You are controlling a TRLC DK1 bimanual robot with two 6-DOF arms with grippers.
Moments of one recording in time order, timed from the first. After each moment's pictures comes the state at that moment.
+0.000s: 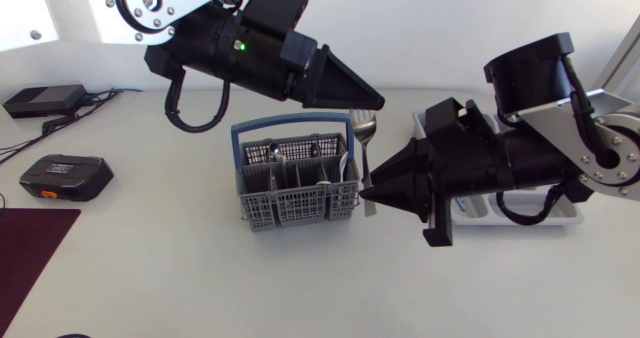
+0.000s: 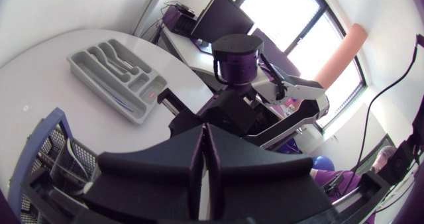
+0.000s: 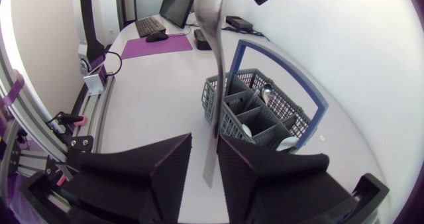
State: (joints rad) left arm -0.55 1.68 1.52 -0.58 1.03 0.00; right arm 0.39 1.24 0.86 -0.40 -0.70 -0.62
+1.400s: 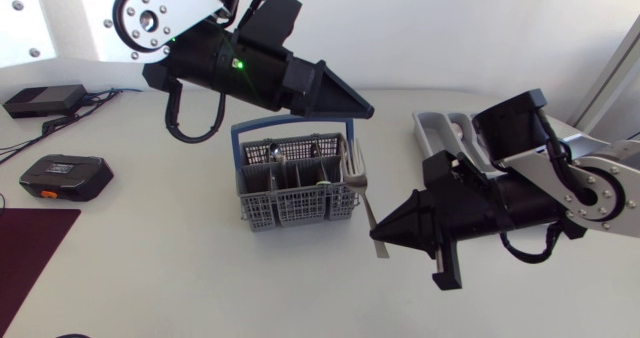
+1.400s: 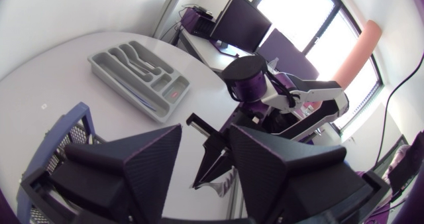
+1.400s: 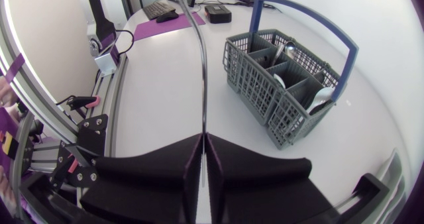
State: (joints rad) left arm -0.53 1.66 1.45 -0.51 0.91 0.03; right arm 0.36 1.24 0.72 -0.46 -0.72 -0.66
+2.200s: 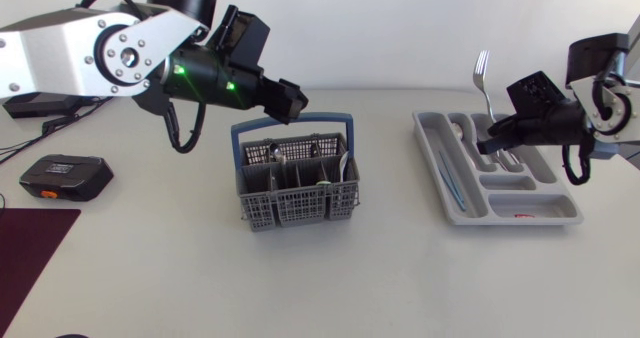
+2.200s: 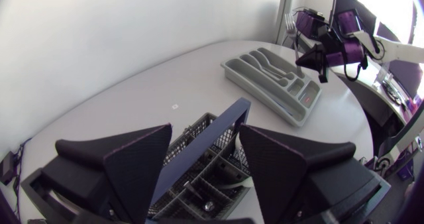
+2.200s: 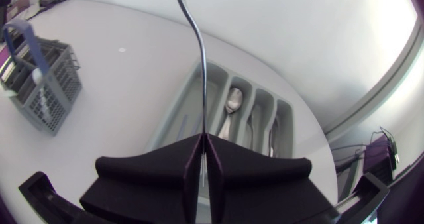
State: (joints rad) left arm -0.49 1.58 1.29 -0.31 0.17 0.12; right arm -0.14 1.55 1.00 -0.14 -0.11 -0.48
